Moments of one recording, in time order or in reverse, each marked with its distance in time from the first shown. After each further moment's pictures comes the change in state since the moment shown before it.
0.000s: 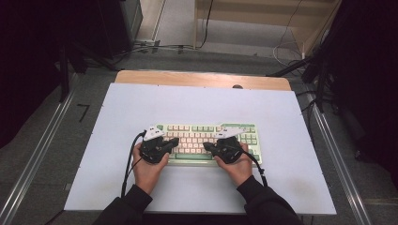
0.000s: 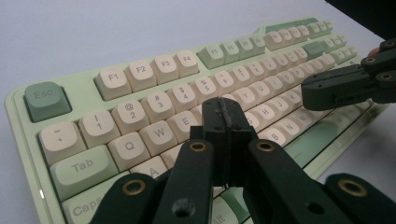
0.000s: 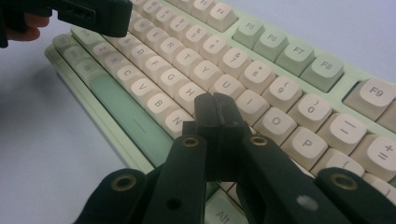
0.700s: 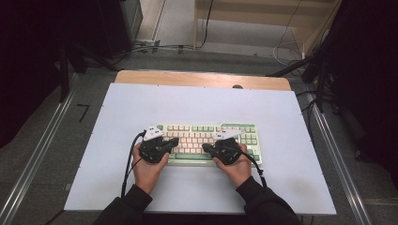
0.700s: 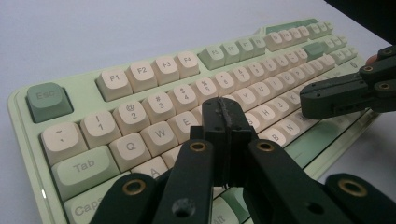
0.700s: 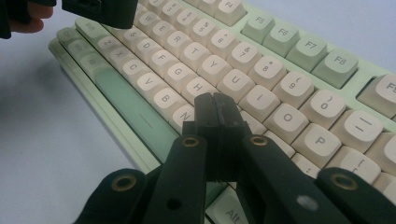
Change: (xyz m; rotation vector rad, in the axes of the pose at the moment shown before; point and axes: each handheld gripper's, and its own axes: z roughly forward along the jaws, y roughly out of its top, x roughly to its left) left arm 0.000 0.000 0.000 -0.001 0.002 -0.001; right arm 0.003 -0.002 0.002 0.010 0.007 -0.005
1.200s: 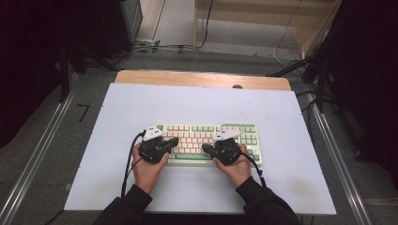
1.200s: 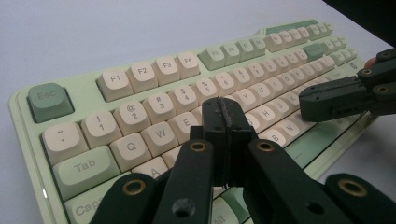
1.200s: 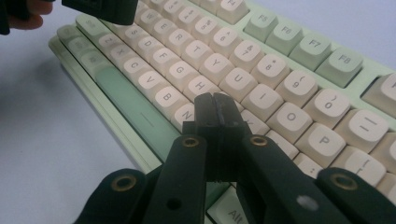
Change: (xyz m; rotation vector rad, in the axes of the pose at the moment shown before) left arm 0.000 0.000 0.000 -0.006 -0.001 -0.006; right arm 0.001 0.000 0.000 -0.001 0.001 0.001
